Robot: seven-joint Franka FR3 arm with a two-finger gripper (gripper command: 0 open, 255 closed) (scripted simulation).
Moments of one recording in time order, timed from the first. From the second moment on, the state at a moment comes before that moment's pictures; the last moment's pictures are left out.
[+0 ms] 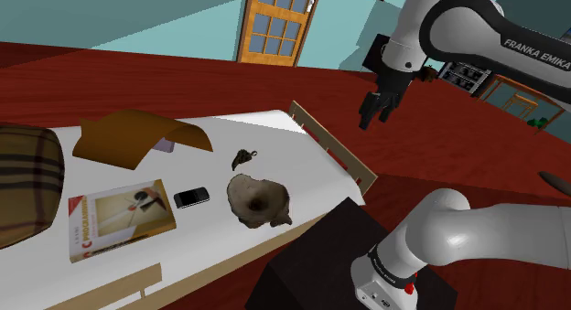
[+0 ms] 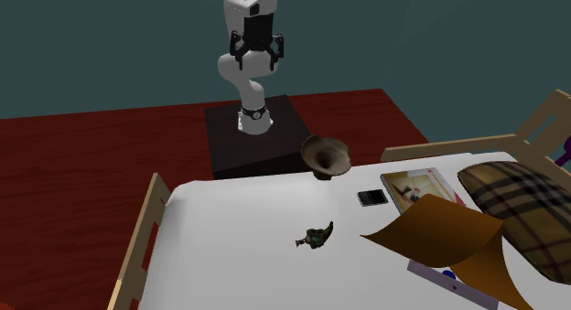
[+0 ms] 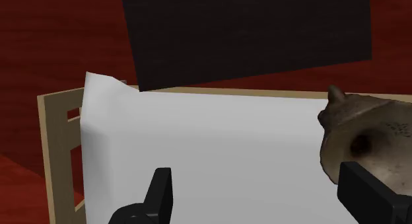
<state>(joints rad) -0.01 -0.80 0.03 -2.34 -0.09 1.44 0.12</state>
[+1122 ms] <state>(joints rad) -0.05 -0.47 0.14 -2.49 -0.02 2.01 0.43</state>
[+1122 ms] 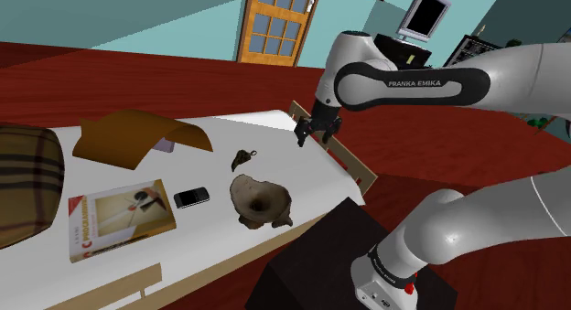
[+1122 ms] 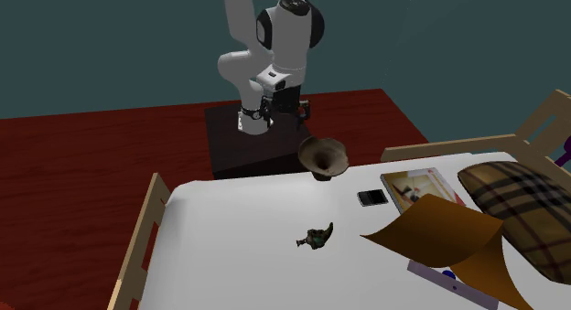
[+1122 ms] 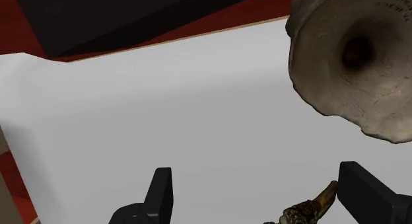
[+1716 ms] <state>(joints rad) -0.08 -0.14 0.20 -2.40 -0.06 2.30 0.63</state>
